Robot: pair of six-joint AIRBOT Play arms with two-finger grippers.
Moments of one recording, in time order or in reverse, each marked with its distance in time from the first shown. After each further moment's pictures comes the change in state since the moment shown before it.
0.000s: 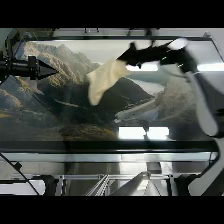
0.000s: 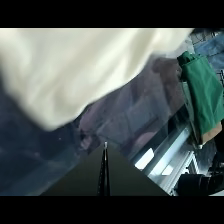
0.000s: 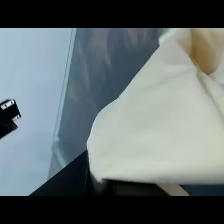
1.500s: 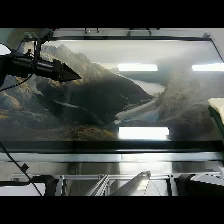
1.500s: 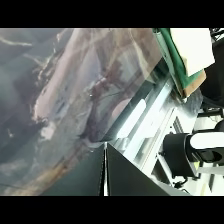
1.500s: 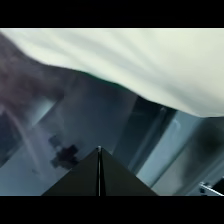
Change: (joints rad) left arm -0.226 0.000 0.019 0.001 -0.024 -0.001; right arm -1.255 0.436 -0.333 -0.654 0.634 0.288
